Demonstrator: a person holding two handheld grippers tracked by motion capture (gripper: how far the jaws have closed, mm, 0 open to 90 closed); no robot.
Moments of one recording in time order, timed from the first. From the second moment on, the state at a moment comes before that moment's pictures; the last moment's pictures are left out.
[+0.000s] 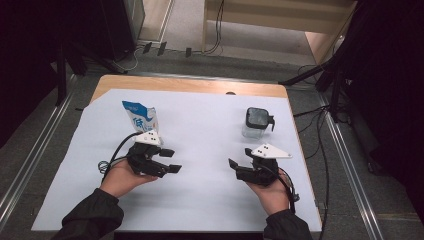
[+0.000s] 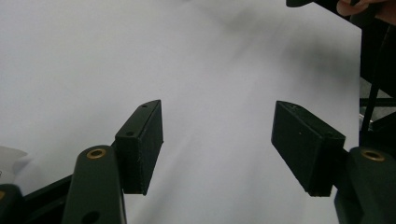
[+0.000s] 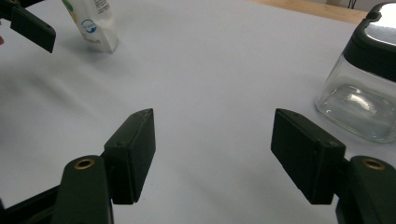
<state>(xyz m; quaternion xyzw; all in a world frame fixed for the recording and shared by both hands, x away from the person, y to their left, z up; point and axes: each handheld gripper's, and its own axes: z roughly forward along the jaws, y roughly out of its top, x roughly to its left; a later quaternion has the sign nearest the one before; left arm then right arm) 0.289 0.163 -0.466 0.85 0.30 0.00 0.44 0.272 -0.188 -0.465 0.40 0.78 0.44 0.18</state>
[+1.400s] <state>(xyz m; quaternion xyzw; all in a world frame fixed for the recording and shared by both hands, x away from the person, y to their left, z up) 0.286 0.188 -0.456 0.84 0.32 0.02 0.44 0.291 -0.202 -0.467 0.46 0.74 0.44 0.20</state>
